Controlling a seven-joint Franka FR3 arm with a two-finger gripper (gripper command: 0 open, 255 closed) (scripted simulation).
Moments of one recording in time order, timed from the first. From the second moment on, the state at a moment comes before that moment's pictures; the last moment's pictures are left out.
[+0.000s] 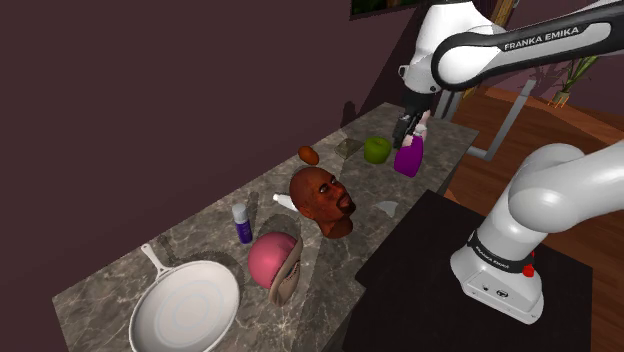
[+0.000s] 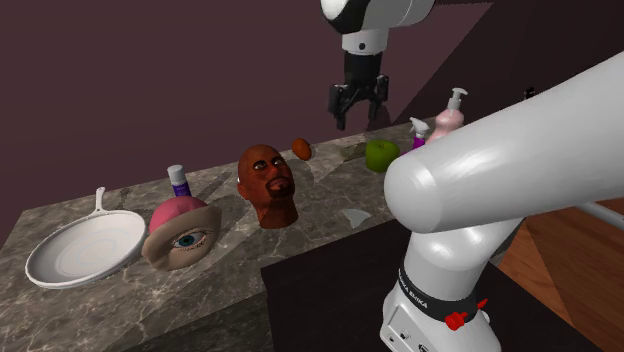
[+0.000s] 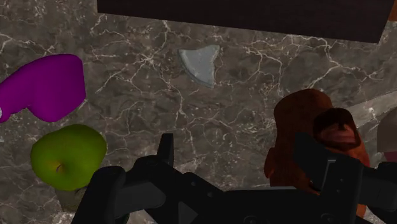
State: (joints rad) arm -0.03 -0.76 -0.06 -2.75 -0.09 2.06 -0.13
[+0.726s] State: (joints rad) arm -0.05 -0.42 -0.15 -2.92 -0.12 2.55 -0.19
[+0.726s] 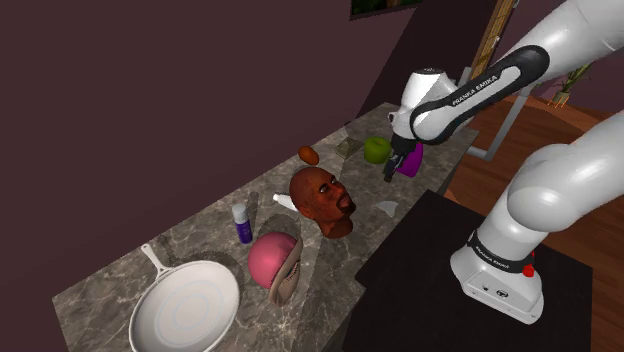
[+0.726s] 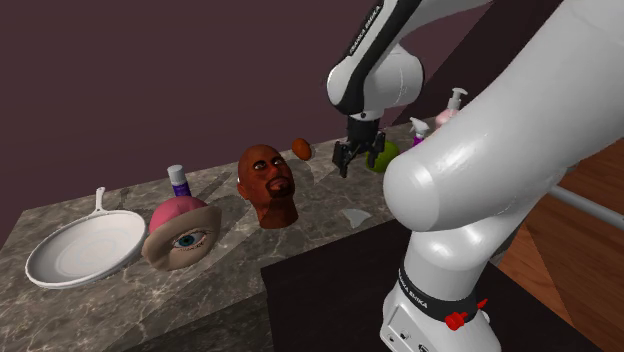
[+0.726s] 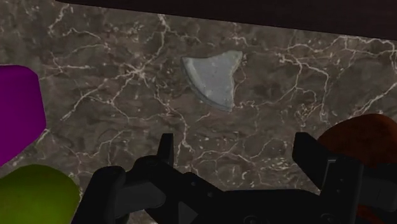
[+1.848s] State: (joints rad) arm -0.08 0.18 -0.03 -2.88 0.42 3.10 -0.61
